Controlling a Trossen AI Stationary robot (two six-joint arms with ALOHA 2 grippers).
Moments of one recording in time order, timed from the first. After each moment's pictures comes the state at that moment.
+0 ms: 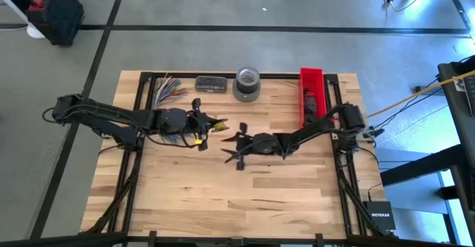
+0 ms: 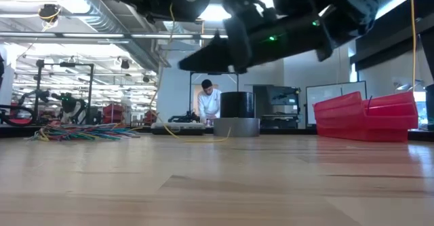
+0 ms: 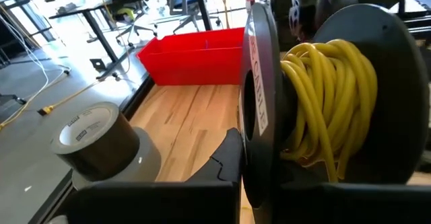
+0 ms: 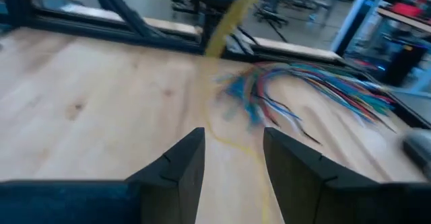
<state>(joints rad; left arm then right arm) -0.07 1.15 0.73 0.11 -0.36 0.11 0.14 1.94 0.89 0.84 0.23 -0.14</state>
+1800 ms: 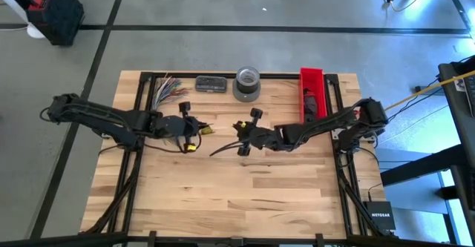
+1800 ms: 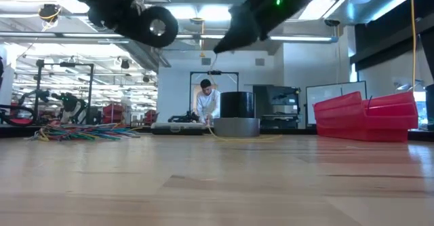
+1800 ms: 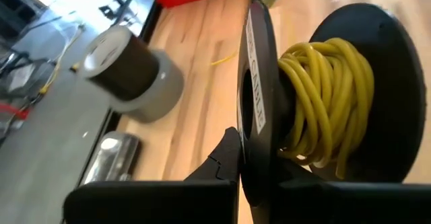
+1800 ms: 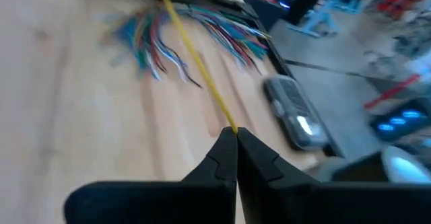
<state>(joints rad) -0.13 1.05 0.73 -0.32 -0.51 0.15 0.15 1.69 1.05 0.12 0.61 -0.14</state>
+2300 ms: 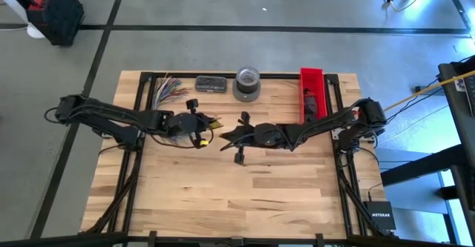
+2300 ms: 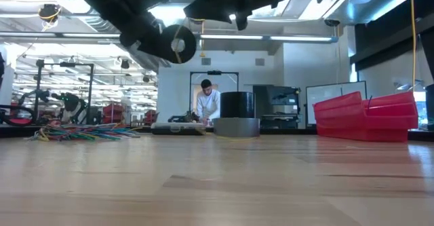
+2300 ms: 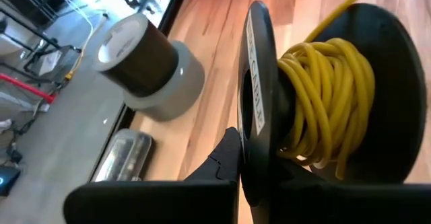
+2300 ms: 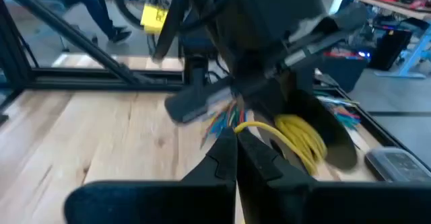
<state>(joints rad) -0.04 1.20 0.73 -0.15 -0.54 0.18 0.16 1.72 1.05 0.45 0.28 -0.03</state>
